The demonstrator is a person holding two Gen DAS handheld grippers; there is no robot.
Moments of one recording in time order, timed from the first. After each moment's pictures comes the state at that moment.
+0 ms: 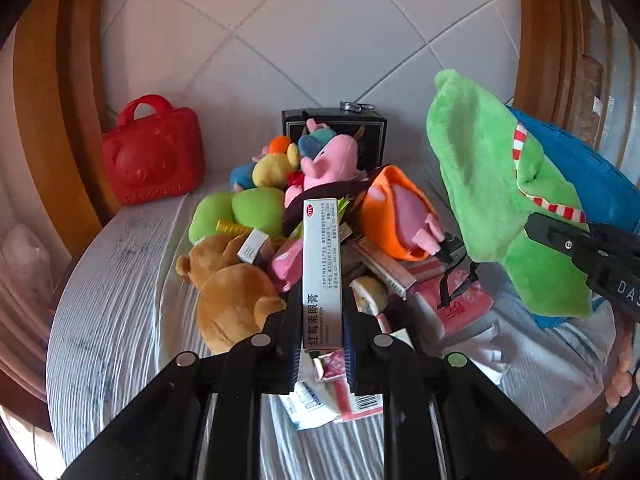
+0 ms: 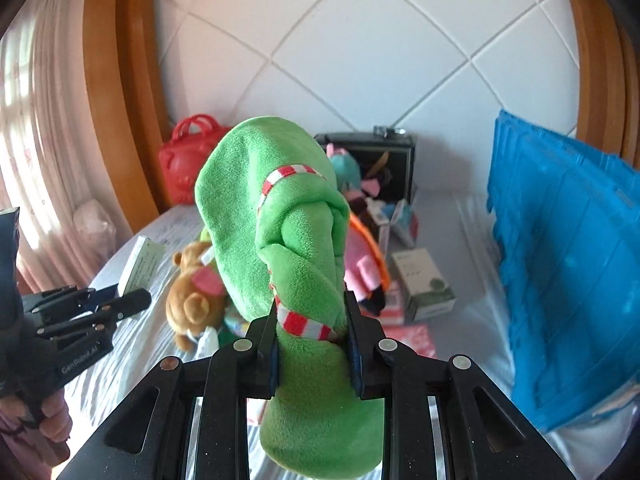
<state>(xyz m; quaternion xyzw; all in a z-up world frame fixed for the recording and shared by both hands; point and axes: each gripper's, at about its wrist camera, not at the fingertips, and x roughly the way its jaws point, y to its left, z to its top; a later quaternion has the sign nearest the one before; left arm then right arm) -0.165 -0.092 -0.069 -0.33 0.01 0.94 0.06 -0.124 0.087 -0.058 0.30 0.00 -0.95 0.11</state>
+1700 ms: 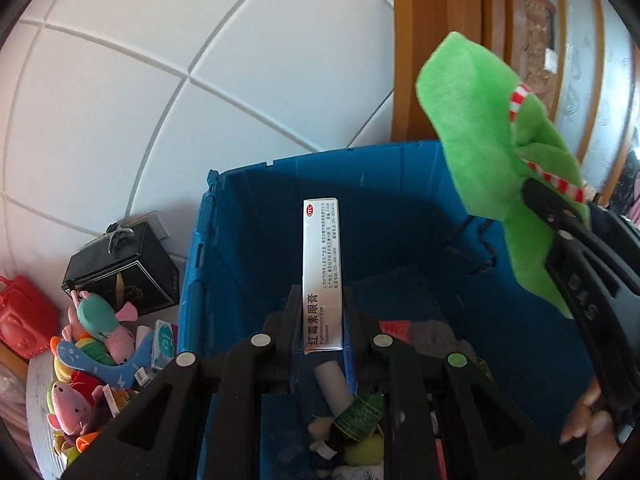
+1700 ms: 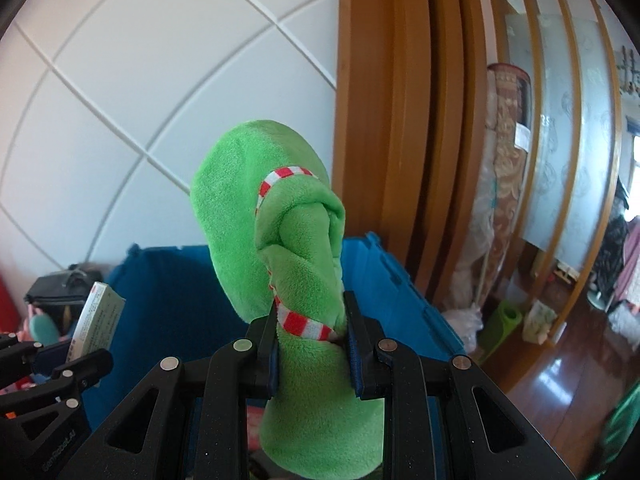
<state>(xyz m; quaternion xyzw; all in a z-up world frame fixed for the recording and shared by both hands) -0.439 0.414 0.056 -0.37 0.10 0.91 0.16 -0.313 0.545 0.070 0.22 -0.02 -0.95 -0.21</state>
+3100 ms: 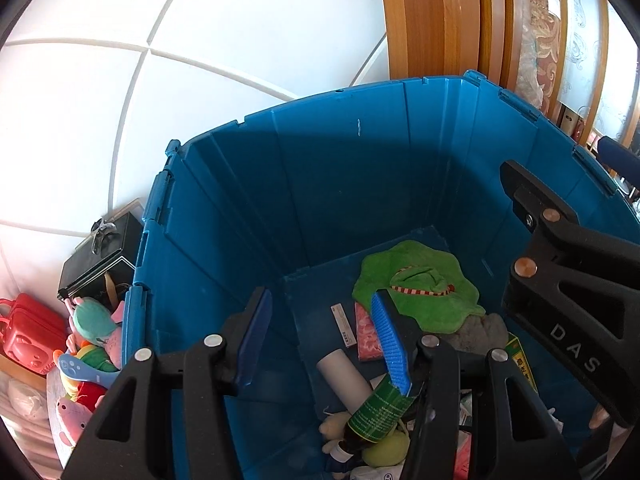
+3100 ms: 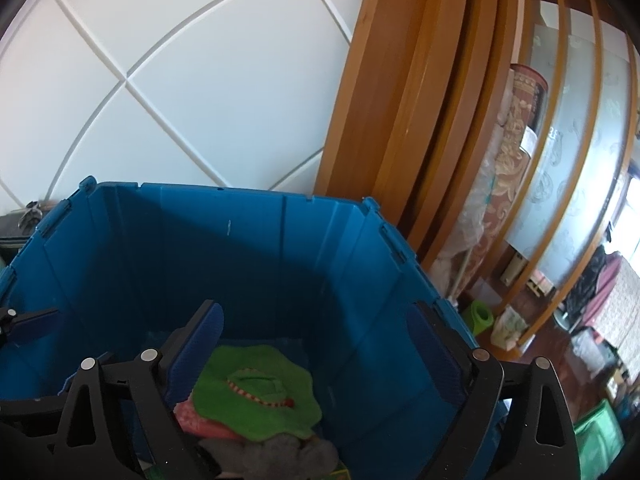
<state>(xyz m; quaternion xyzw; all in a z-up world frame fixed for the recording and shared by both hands) -0.465 0.445 0.000 -0.42 0.16 0.88 0.15 -0.366 0.555 0.029 0.30 0.05 -0.92 -0.24</state>
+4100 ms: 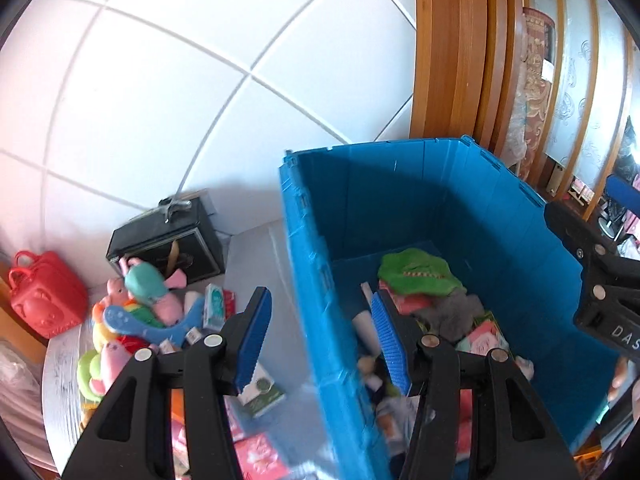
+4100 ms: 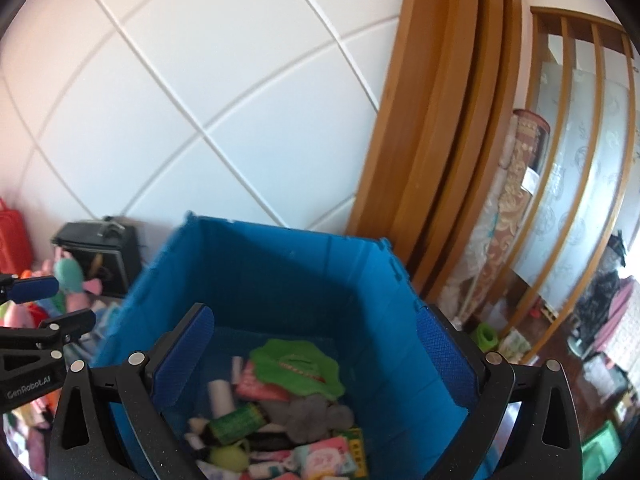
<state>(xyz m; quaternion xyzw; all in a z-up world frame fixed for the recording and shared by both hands) -0.345 0.286 0.094 -0.37 0.08 0.91 0.15 -0.240 0.451 0.122 0.25 0.07 -0.95 -0.17</state>
